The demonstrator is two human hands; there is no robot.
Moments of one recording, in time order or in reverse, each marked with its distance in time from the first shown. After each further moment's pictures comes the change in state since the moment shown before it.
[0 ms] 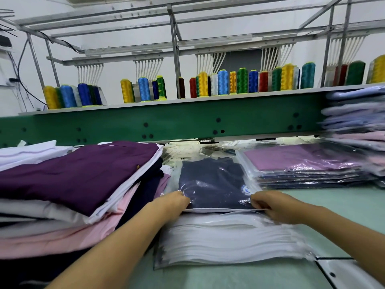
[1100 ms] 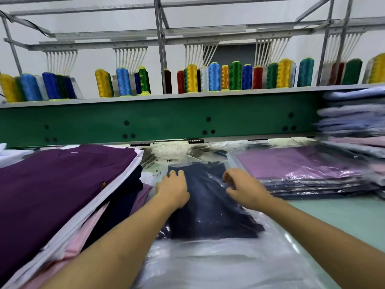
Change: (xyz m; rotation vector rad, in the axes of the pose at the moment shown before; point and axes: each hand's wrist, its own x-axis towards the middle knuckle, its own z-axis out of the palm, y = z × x) left_hand 0.112 0.001 -0.019 -0.266 0.202 -0.344; right_hand 0.101 -0.006 -0.010 0.141 0.312 0.239
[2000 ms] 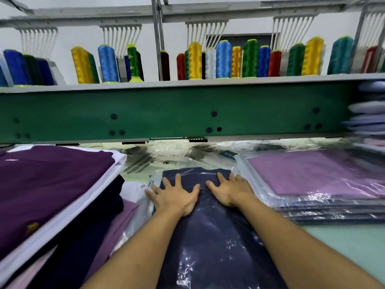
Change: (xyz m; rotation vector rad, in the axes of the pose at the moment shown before) left_hand 0.117 -0.003 0.082 -0.131 -0.056 -0.292; right_hand 0.136 0.027 0.095 -0.204 -0.345 0.372
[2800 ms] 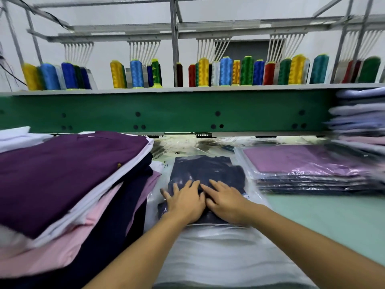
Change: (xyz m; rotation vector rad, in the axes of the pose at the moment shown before) left_hand -0.162 -0.025 -0.022 -0.120 0.026 0.256; right_hand -0.180 -0.008 0.011 -0.030 0.005 -0.457
